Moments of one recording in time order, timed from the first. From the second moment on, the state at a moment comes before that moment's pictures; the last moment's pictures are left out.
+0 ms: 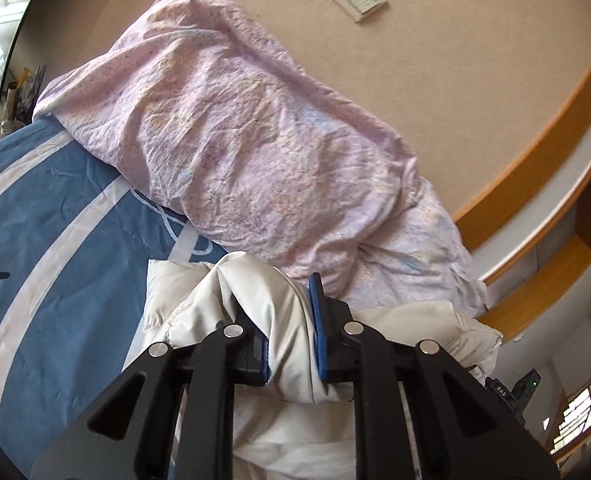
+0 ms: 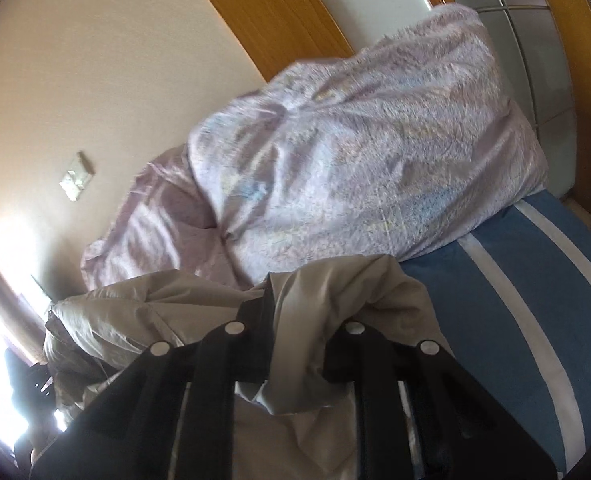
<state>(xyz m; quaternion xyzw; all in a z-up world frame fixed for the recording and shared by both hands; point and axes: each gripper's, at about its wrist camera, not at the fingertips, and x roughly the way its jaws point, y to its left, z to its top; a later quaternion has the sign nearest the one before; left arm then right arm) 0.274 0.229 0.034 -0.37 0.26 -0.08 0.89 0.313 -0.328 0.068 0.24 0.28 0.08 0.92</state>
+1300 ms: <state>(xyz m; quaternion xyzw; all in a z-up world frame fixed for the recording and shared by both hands) 0.266 0.106 0.031 0.00 0.19 -0.03 0.98 0.320 -0.214 0.026 -0.05 0.27 0.07 0.96</state>
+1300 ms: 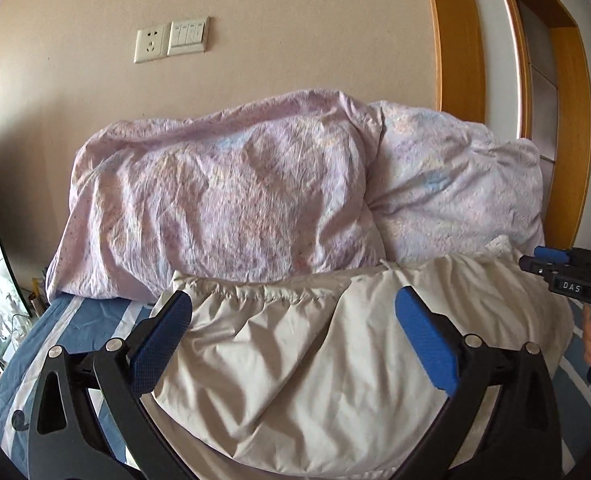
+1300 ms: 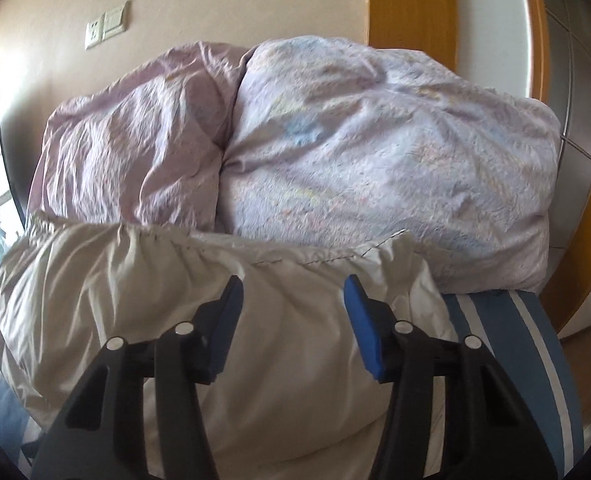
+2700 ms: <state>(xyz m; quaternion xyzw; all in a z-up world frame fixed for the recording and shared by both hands) 0.375 0.147 -0.056 -0.10 0.36 0.06 0.93 0.416 -0.227 -0.061 0.02 0.42 0.00 0.91</state>
